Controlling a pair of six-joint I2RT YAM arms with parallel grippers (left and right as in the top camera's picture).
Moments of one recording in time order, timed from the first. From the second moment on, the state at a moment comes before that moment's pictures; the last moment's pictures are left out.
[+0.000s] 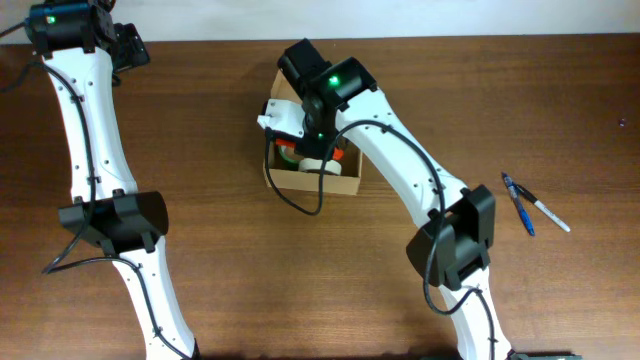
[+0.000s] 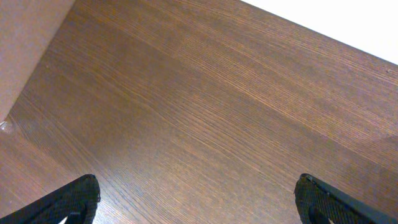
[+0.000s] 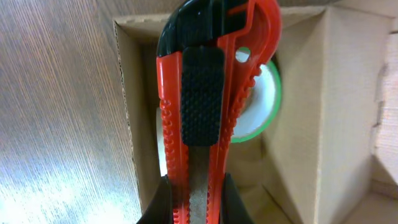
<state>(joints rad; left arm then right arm) 0.16 2.43 2.86 -1.48 -0.32 -0.24 0.60 2.29 2.30 -1.33 -0.07 -0.77</state>
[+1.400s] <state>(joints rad) 0.16 2.43 2.86 -1.48 -0.32 -0.24 0.57 2.35 2.24 -1.25 -0.02 -0.78</state>
